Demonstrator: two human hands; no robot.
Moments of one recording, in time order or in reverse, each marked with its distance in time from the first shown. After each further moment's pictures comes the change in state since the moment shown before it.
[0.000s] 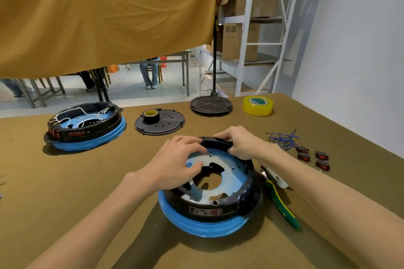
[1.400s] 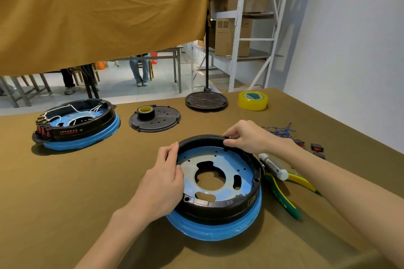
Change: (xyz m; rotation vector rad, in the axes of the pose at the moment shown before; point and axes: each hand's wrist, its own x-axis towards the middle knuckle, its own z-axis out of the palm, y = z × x) left_hand -0.058 0.009 0.026 -0.309 0.102 -0.343; right_hand -0.012 0.017 -0.002 0.091 0.076 -0.072
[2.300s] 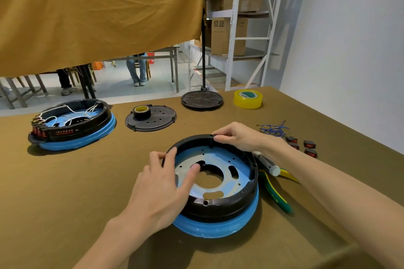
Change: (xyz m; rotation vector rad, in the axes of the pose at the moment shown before) left_hand -0.026 0.028 -0.003 0.242 0.057 -0.027; right_hand -0.005 -0.002 0.003 0.164 -0.086 0.040
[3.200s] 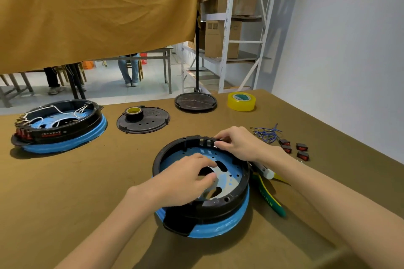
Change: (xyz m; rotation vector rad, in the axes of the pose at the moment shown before) left_hand 0.050 0.036 -0.001 -0.081 -0.440 0.357; right_hand -0.022 -0.009 0.003 -0.134 0.135 0.067
